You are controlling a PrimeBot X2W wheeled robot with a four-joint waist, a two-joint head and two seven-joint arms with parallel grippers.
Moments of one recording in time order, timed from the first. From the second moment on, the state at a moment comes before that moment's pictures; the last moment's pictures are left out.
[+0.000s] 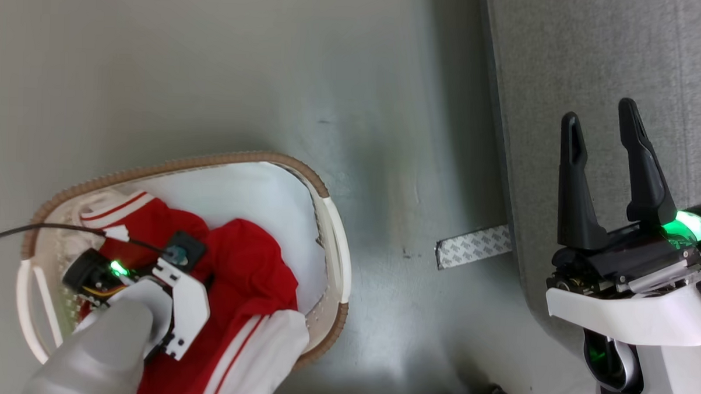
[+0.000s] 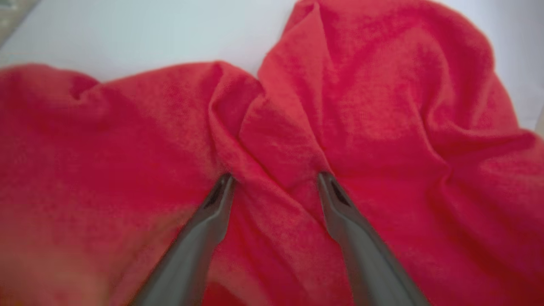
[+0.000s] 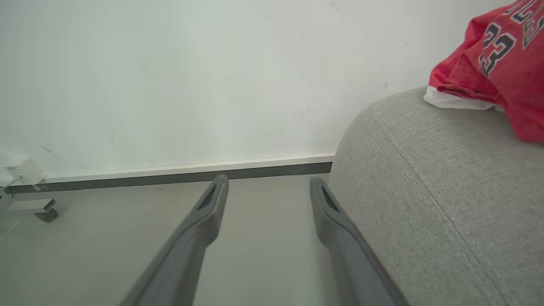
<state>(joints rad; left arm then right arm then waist) -0.80 0.29 -0.75 1.18 -0.18 -0.13 -0.07 -0.40 -0.05 0.19 -0.12 0.37 0.13 -0.26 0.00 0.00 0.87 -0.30</state>
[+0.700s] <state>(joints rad) -0.83 0.29 -0.88 1.21 -0.34 -0.13 -0.06 -0.42 -0.05 0.21 -0.08 0.37 0.13 -0.26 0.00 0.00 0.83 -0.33</state>
